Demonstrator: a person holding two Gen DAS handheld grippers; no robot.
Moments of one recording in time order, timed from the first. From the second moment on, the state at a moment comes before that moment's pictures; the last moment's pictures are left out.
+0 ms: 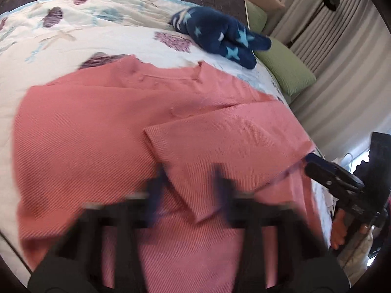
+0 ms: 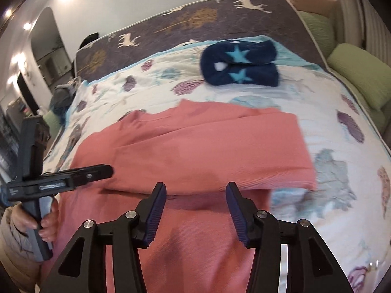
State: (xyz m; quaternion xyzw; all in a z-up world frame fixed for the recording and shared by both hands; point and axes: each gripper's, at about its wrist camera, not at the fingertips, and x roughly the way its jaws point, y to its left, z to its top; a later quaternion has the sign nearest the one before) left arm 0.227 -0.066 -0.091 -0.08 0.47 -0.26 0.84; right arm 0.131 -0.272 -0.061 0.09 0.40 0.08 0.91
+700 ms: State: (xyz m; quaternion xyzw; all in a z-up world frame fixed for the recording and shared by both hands) left arm 0.248 0.040 -0.065 -0.08 0.44 -0.15 0.88; right arm 0.125 -0.316 -0.073 0.10 0.43 -0.03 0.90
